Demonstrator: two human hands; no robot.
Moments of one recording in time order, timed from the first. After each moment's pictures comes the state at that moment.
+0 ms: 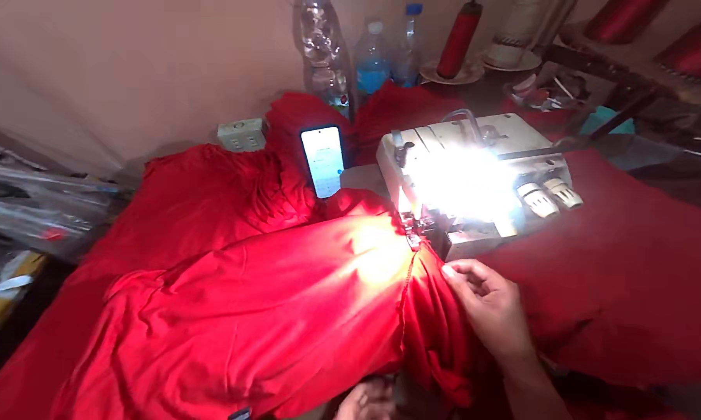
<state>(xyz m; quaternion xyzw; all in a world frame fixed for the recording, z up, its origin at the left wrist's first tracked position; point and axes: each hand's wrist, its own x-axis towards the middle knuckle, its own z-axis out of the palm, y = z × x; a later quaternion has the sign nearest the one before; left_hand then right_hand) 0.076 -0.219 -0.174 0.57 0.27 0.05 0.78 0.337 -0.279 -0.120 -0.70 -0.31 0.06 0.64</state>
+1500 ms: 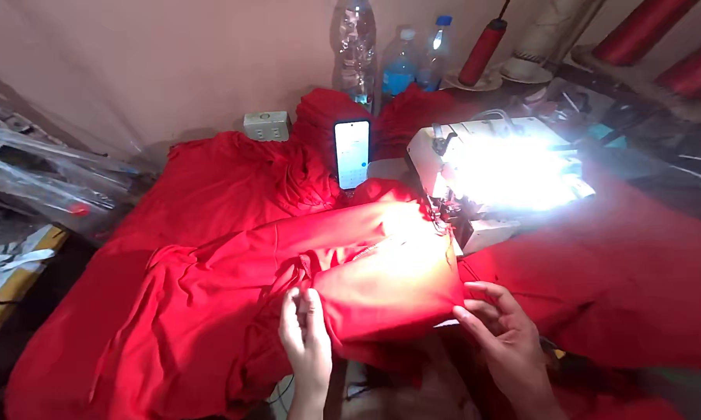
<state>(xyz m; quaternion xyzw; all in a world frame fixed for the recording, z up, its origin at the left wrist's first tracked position) 0.110 -0.144 -0.120 0.61 0.33 0.58 0.42 0.269 -0.310 -0.127 -0.63 -0.31 0.12 0.71</state>
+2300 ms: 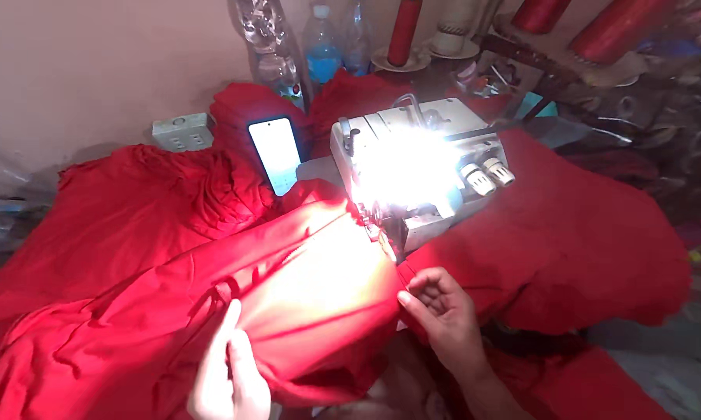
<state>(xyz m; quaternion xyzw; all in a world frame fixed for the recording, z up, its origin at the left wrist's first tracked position) 0.115 -0.147 -0.117 0.78 0.27 0.52 0.21 0.304 -0.299 -0.135 -0.57 -0.31 0.11 0.75</state>
